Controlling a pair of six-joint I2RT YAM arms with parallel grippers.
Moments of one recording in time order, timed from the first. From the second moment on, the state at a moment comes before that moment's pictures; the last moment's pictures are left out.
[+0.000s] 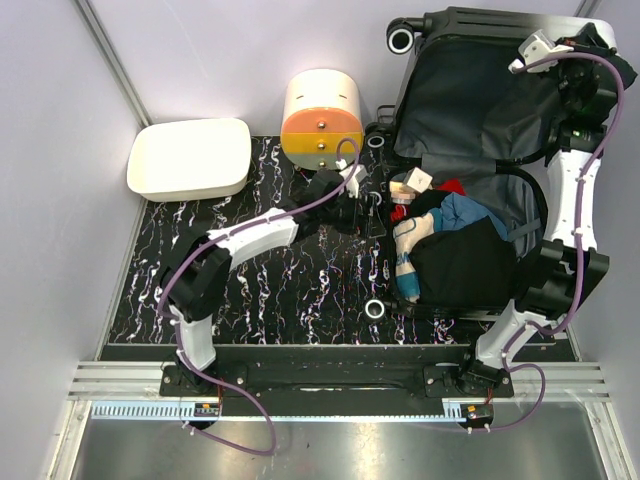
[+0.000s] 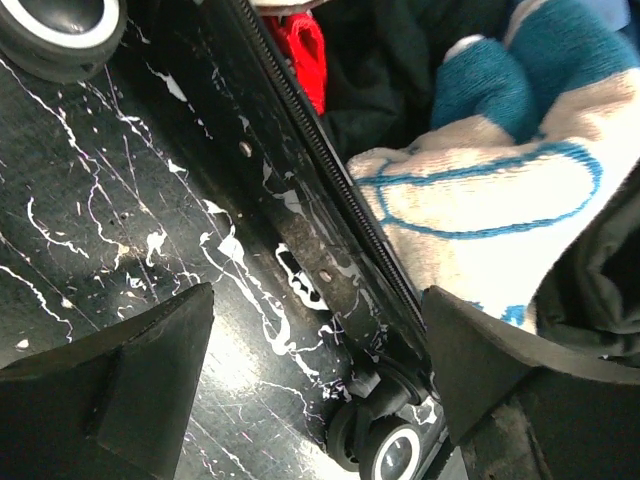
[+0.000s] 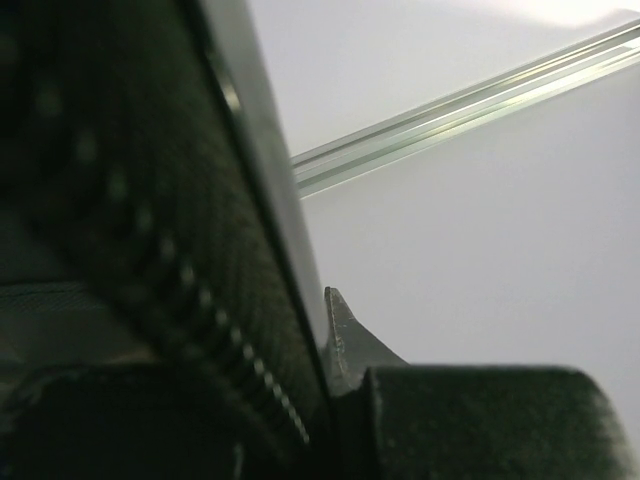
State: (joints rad) left arm -0.72 1.85 1.36 -0.07 0.36 -0.49; right arm -0.31 1.78 1.89 0.26 -0.27 -1.24
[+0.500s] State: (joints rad) left arm -0.78 1.97 1.44 -0.08 0.34 -0.50; right arm -0.30 1.92 2.26 -0.06 -0.30 -1.25
